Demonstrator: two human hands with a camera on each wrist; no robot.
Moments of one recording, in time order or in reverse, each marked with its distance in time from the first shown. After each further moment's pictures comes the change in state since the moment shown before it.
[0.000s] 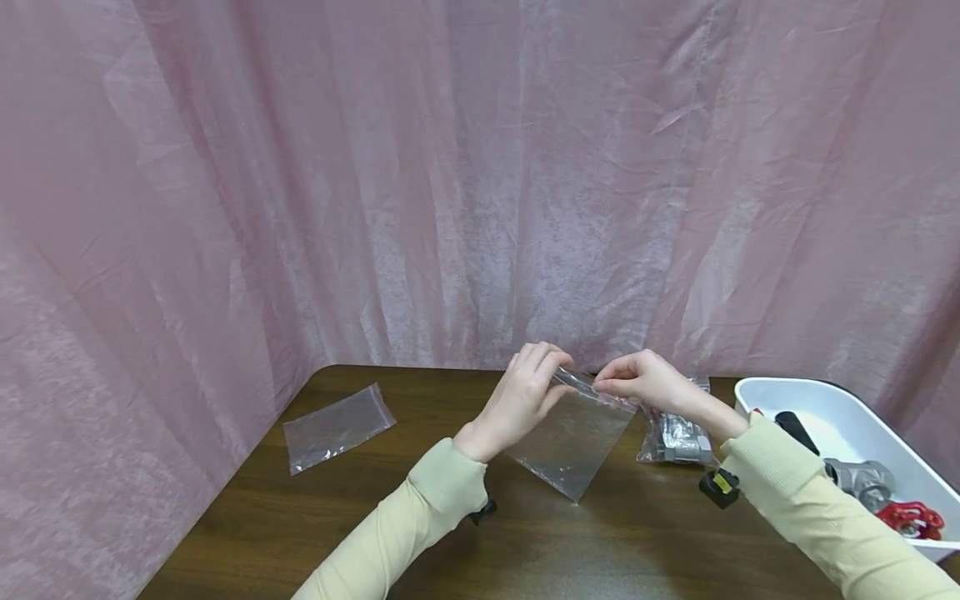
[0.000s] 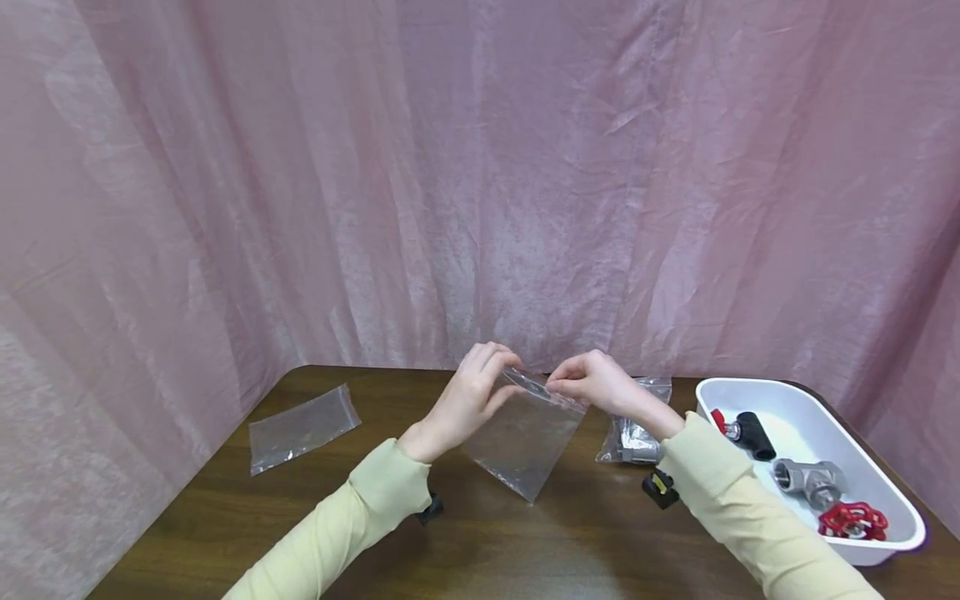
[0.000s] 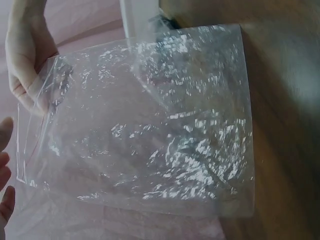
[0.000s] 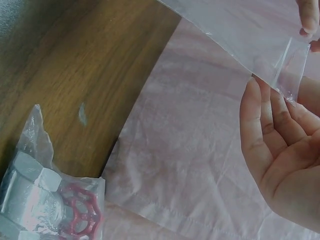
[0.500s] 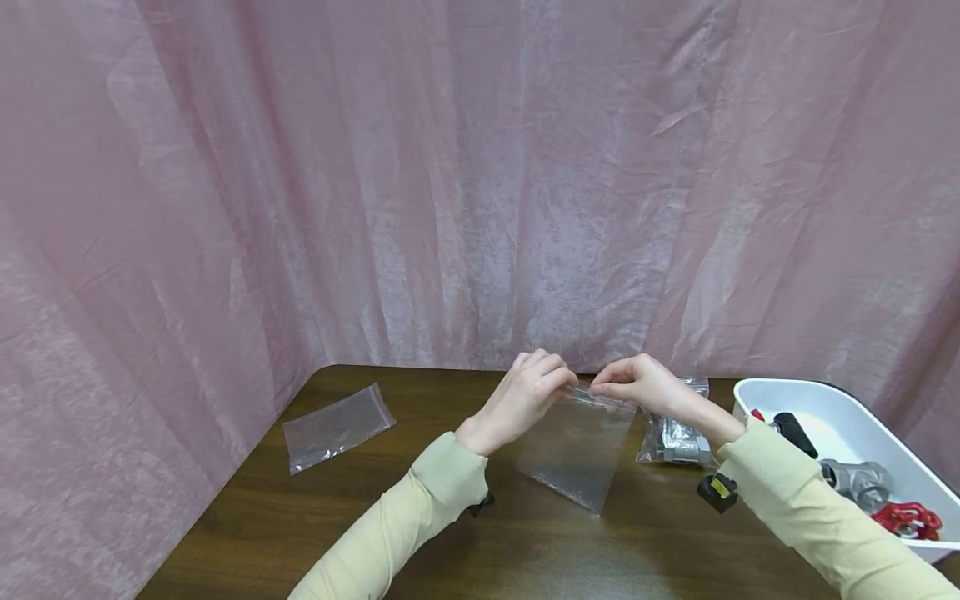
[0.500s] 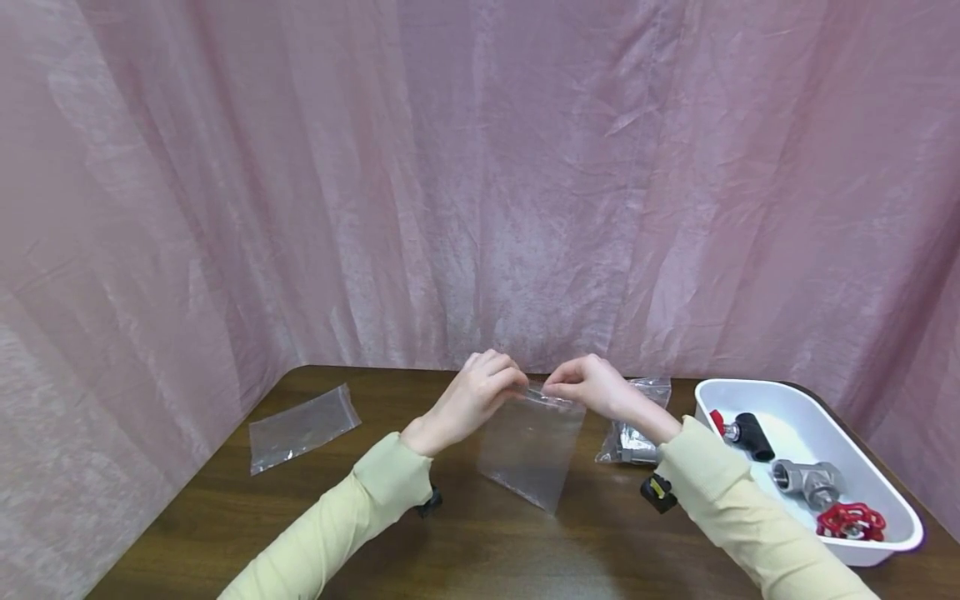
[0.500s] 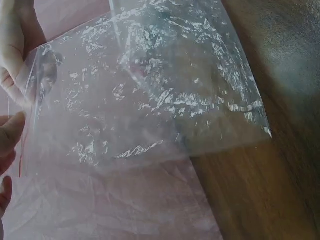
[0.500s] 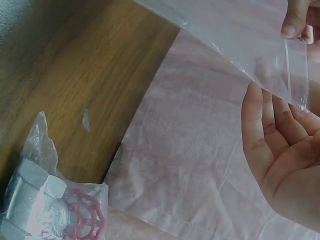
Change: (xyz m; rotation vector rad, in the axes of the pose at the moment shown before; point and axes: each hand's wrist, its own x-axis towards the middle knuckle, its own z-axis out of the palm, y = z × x) left_hand -0.002 -0.008 0.003 0.038 -0.089 0.128; right_hand 0.001 0.001 0.004 -0.034 -0.005 -0.050
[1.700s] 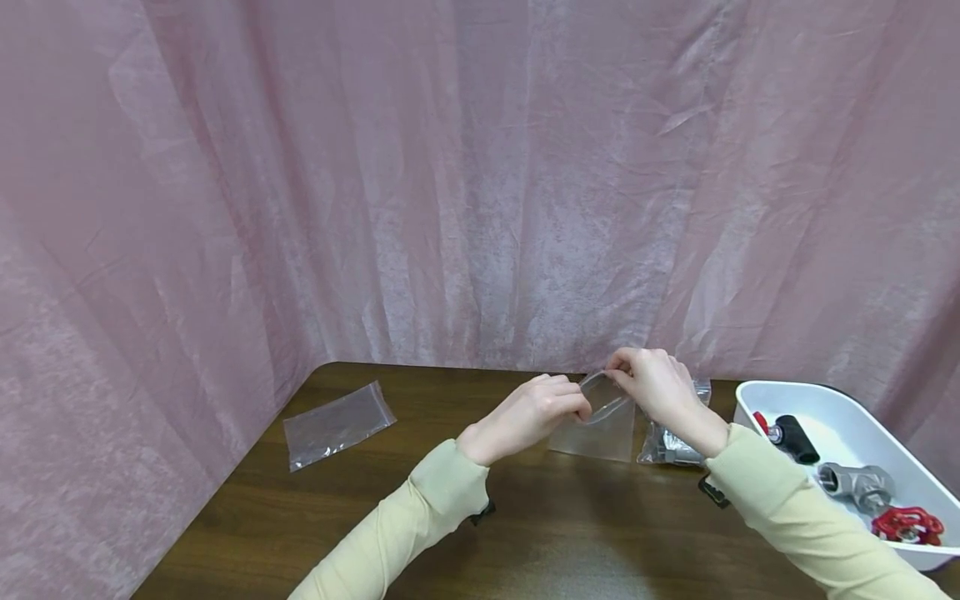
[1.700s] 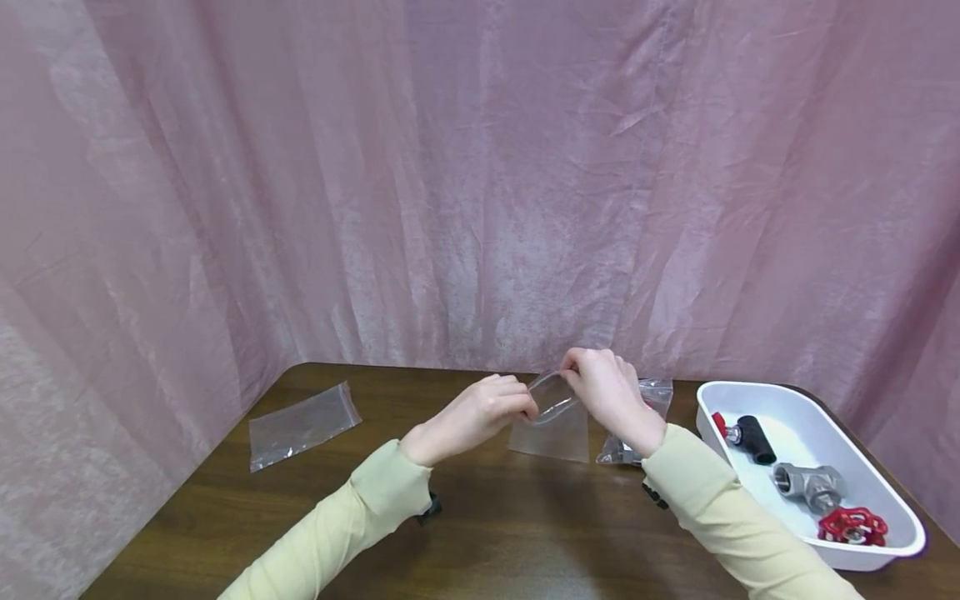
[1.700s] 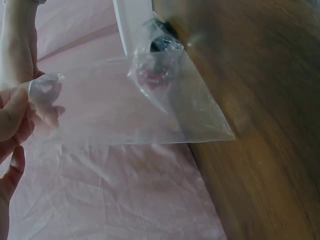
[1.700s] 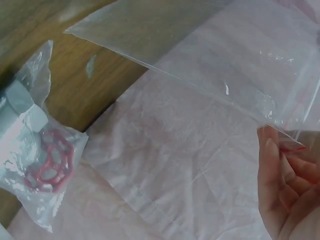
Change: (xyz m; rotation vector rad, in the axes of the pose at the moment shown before) left_hand -0.001 0.011 -0.006 -0.155 -0.125 0.131; right_hand -0.001 -0.013 0.010 -0.558 0.406 -0.033
